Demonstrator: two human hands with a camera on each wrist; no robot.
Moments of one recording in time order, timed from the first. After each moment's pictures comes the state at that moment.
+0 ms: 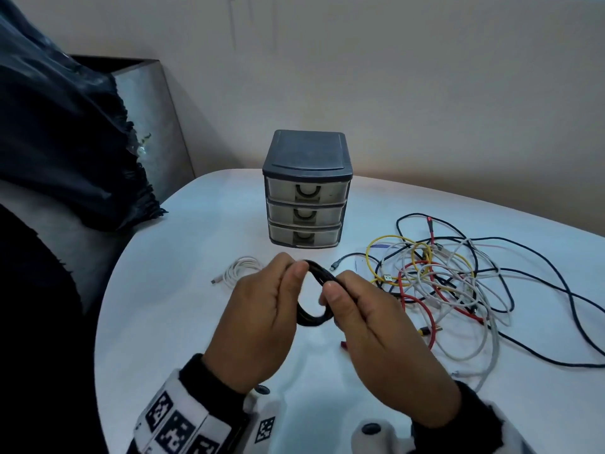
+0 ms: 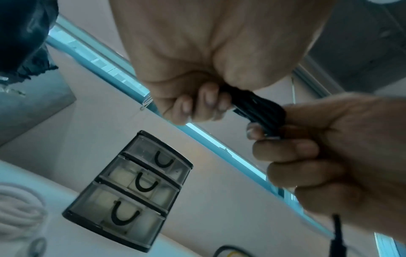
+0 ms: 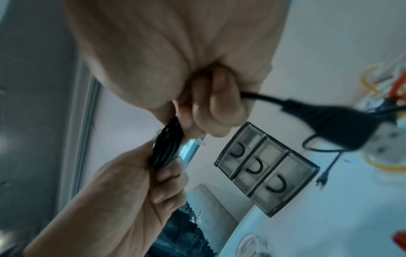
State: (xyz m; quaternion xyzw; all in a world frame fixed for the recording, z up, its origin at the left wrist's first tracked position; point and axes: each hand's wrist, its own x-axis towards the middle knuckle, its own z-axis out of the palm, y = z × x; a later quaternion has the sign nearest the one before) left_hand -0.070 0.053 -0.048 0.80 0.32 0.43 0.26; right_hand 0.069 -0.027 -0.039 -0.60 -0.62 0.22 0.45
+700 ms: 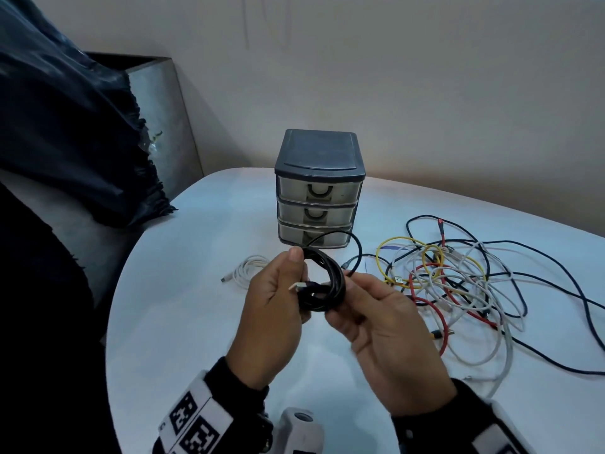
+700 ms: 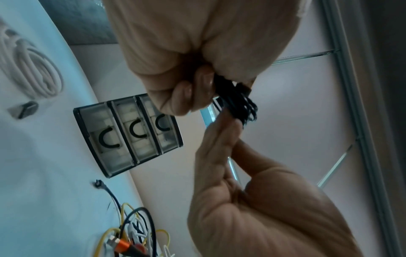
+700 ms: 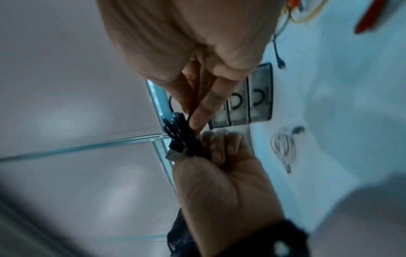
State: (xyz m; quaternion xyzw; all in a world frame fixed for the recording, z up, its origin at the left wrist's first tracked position) left_hand -0.055 0.048 -0.043 0.54 0.35 0.48 0.60; right_hand 0.056 -0.011 -0.044 -0.42 -0.23 0.55 0.68
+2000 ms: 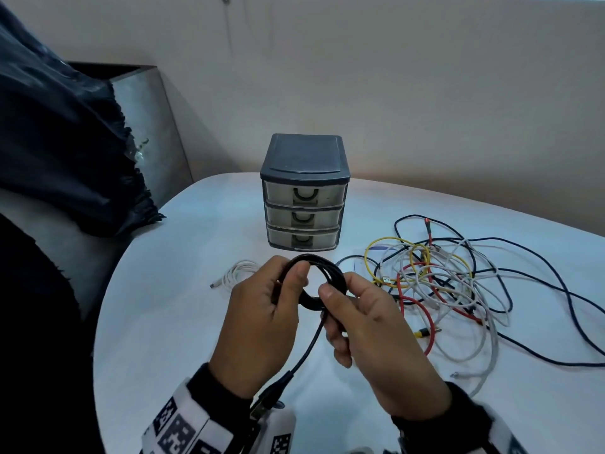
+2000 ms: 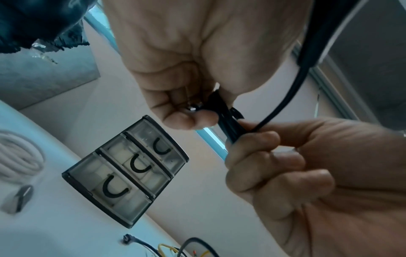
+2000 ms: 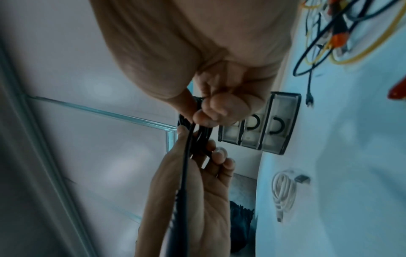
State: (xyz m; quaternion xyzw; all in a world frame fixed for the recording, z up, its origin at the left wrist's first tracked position) left_hand -0.063 0.045 -0.044 0.73 0.38 0.44 0.37; right_hand 0.061 -0.022 -0.031 -0.56 -0.35 0.52 0.55
